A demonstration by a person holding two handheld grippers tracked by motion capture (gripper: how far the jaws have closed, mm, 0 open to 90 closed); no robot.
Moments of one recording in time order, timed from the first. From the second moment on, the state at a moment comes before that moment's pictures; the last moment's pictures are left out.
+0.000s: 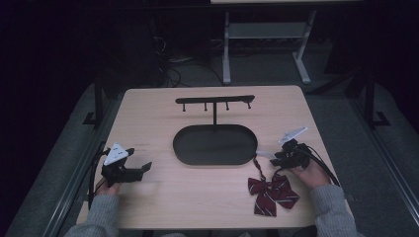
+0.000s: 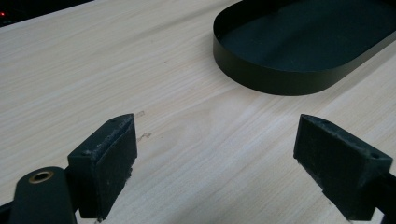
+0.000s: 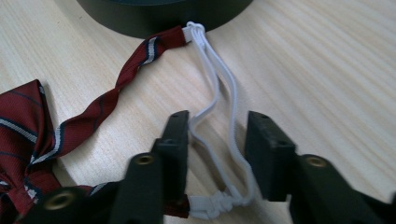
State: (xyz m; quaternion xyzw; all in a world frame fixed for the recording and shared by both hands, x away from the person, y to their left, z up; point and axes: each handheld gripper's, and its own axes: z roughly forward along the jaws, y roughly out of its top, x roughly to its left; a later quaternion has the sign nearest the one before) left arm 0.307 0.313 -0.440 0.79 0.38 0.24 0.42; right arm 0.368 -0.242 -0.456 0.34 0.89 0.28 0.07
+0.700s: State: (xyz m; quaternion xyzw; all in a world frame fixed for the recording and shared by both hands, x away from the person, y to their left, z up) left arm 0.306 0.311 -0.440 0.79 0.38 0.24 0.42; right arm 0.352 -0.255 -0.433 0.34 0.88 0.31 0.05
